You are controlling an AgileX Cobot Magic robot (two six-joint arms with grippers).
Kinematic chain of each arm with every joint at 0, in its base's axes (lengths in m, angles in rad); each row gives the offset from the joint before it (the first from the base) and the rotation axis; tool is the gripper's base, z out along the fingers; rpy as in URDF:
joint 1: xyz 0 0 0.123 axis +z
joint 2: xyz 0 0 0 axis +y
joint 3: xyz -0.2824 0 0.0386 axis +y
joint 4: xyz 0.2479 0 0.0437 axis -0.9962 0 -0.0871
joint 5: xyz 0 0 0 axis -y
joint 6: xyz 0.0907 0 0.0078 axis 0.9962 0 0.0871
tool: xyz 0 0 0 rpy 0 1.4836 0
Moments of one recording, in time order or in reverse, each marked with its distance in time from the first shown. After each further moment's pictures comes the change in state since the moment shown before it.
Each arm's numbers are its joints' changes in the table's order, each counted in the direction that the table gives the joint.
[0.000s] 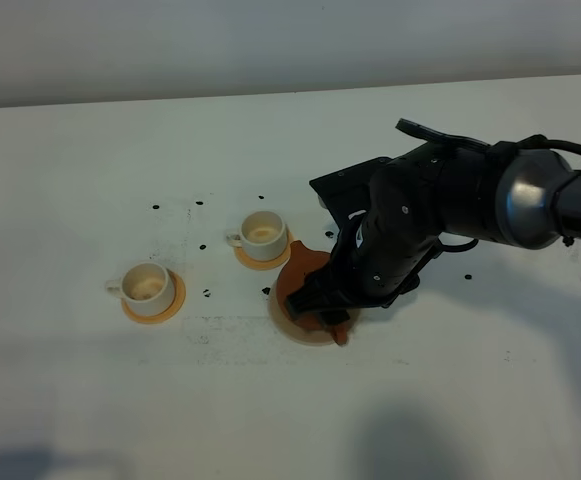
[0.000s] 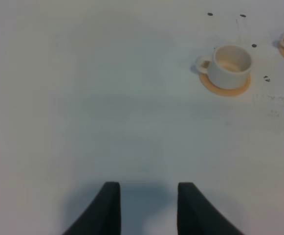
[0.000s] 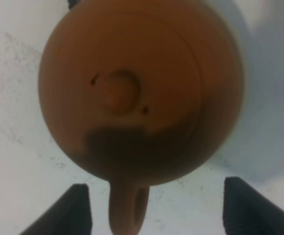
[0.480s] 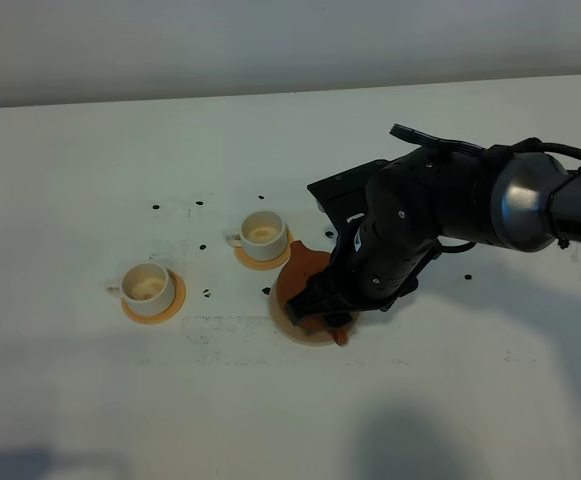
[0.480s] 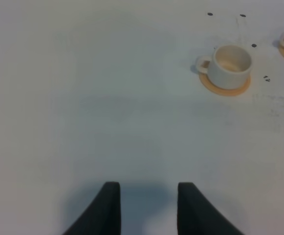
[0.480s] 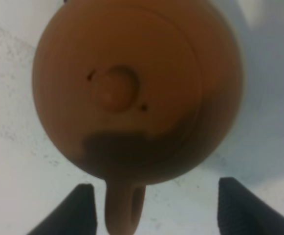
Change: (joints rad) left arm 0.000 0.000 0.000 0.000 0.000 0.000; right arm 0.008 0.004 0.000 0.022 -0.005 0.008
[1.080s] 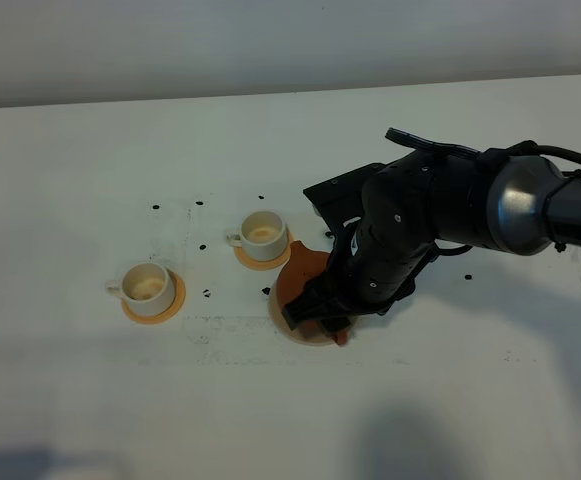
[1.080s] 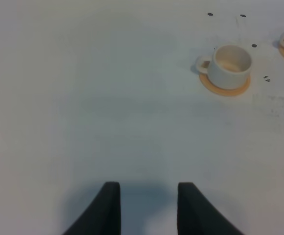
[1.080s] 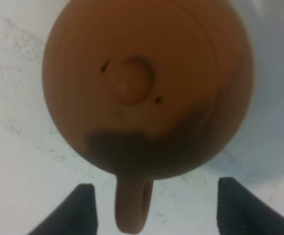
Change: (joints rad) left arm 0.000 0.000 0.000 0.000 0.000 0.000; right arm 0.011 0.000 0.000 0.000 -0.006 0.001
